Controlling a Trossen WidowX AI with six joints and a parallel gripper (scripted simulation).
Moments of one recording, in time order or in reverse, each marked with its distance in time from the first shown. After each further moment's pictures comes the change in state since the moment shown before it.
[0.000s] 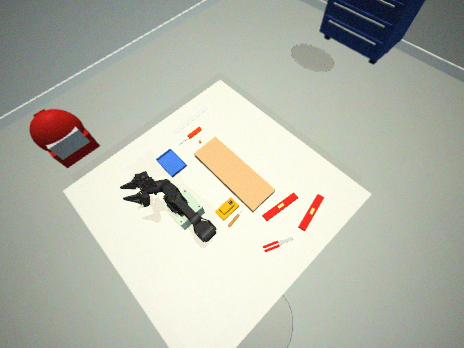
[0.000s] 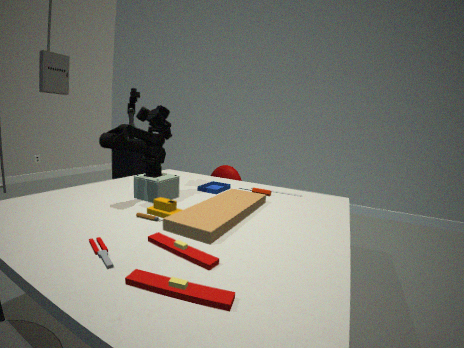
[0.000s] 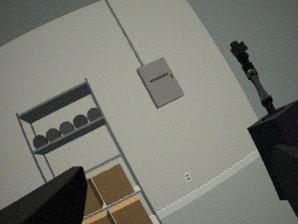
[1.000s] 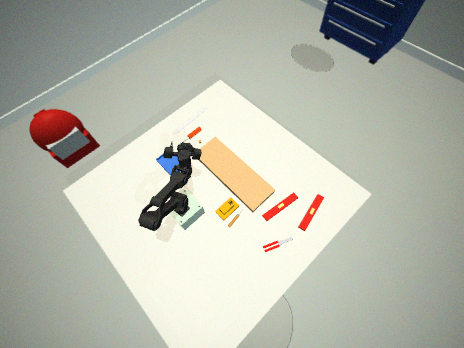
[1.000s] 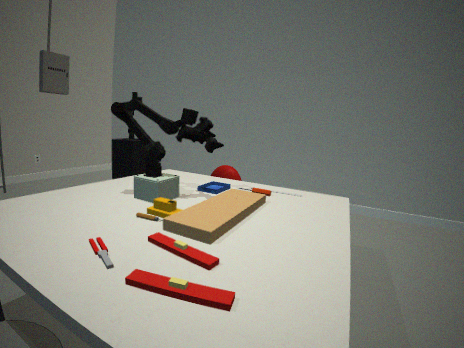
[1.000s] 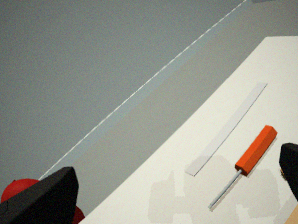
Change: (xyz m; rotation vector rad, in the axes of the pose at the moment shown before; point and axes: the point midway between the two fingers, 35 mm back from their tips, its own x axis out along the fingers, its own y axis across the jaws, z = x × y) arm -0.291 -0.170 0.101 -0.169 -0.325 -1.708
